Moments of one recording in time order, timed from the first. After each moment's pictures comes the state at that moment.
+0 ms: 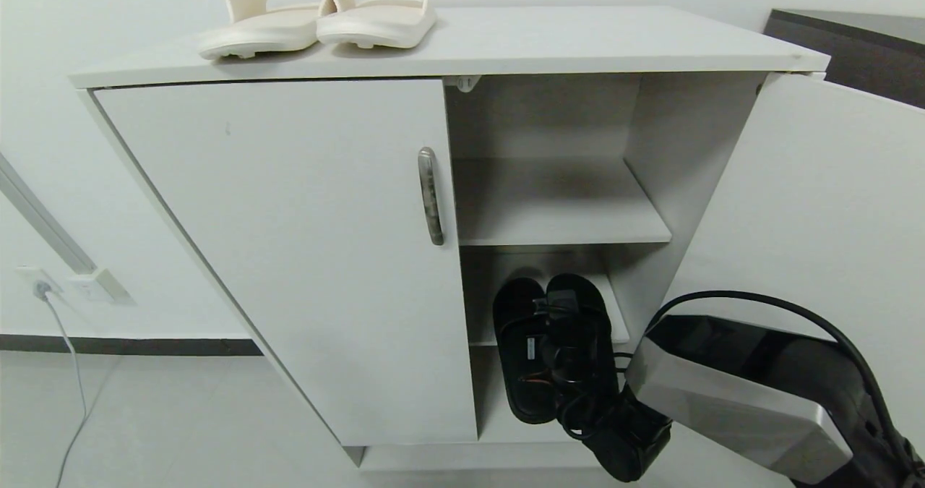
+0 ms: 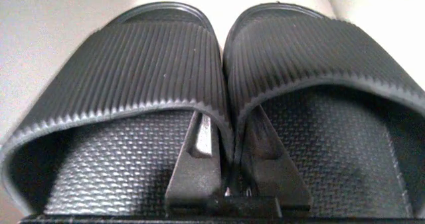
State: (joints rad) left arm 0.00 0.00 0.00 0.00 -0.02 0.00; right arm 0.71 2.54 -1.15 -1.29 -0.68 0.05
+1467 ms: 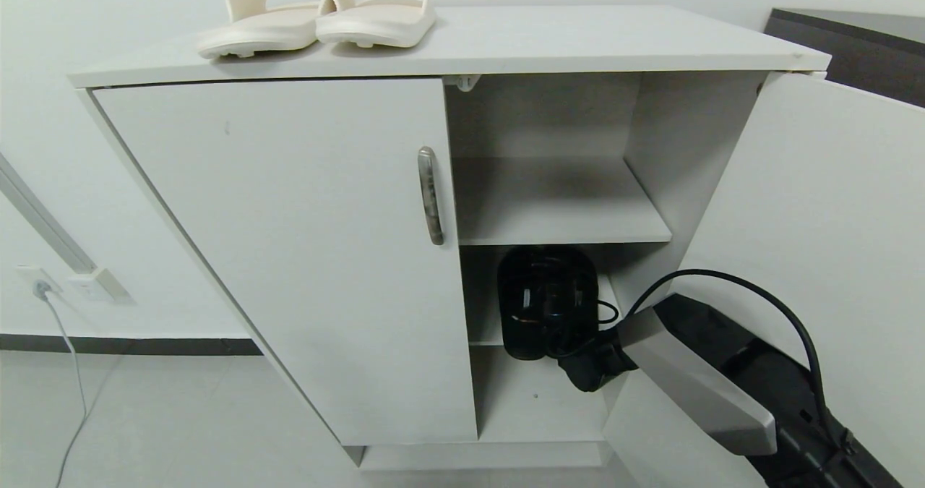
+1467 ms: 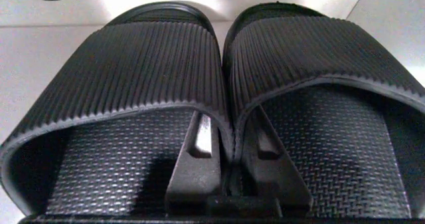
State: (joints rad) left arm 0.00 0.00 0.00 0.00 -0.01 0.00; right arm 0.59 2.72 -1.78 -0.84 -0.64 0.11
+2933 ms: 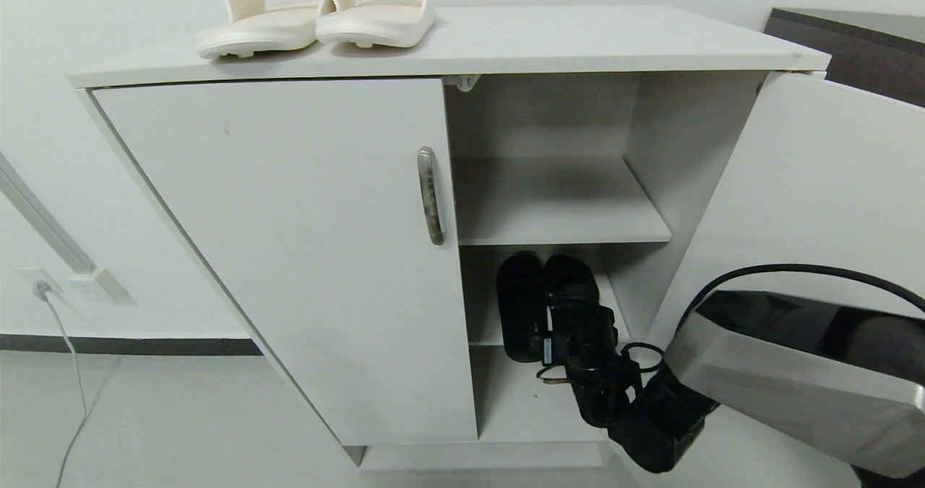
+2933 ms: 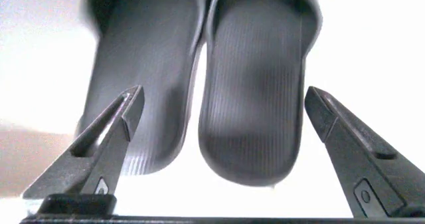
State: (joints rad) left arm 0.00 0.00 0.00 0.00 -0.01 0.00; right arm 0.70 2.37 -1.00 -1.07 -0.64 0.16
